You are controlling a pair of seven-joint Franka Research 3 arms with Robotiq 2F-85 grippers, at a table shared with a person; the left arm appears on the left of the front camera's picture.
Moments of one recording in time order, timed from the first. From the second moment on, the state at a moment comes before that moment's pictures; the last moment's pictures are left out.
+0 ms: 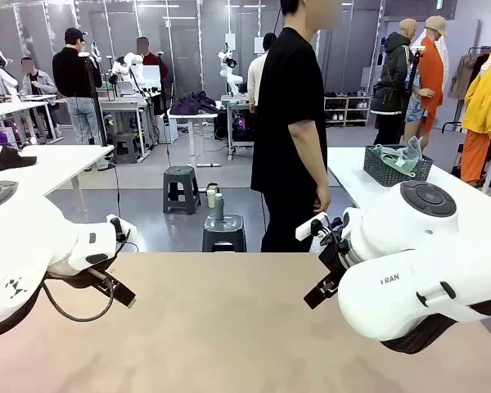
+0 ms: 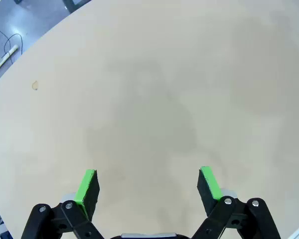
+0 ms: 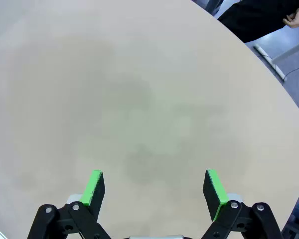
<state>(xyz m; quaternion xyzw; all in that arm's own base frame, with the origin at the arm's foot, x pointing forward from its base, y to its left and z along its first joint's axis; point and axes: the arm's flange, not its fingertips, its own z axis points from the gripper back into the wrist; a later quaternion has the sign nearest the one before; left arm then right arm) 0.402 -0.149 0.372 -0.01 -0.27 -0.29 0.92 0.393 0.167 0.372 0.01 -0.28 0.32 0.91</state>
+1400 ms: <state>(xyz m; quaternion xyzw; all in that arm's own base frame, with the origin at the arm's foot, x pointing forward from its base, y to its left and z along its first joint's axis) 0.405 -0.151 0.394 -0.02 -0.26 -0.29 0.92 0.402 0.168 0.403 0.02 -0.27 0.31 0.91</state>
